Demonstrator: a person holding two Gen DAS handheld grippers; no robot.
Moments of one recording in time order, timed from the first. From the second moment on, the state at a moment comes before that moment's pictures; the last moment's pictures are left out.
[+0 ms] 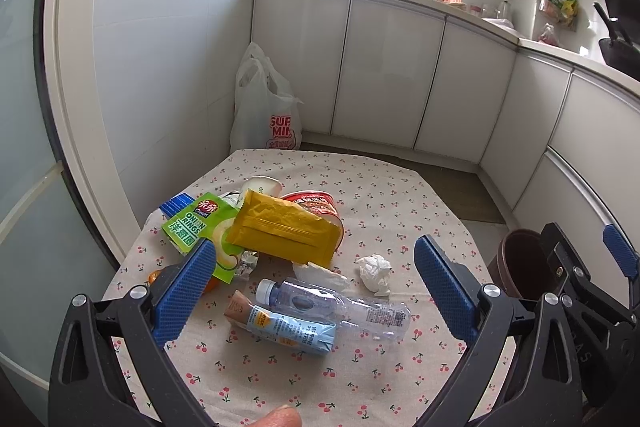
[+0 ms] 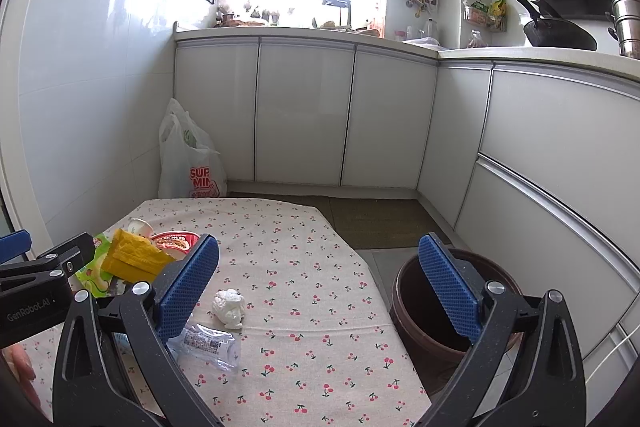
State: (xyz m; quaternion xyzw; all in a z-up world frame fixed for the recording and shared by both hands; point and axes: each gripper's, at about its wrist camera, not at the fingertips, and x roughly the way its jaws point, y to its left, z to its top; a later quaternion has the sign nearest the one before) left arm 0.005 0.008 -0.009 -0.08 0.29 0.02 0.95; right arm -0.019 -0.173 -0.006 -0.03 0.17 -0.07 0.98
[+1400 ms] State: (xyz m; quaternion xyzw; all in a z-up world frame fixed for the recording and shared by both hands) left arm 0.144 0.099 -0.120 -0.46 0.46 -0.04 0.76; right arm 0.072 -0.227 -0.050 0.11 0.42 -0.01 0.90
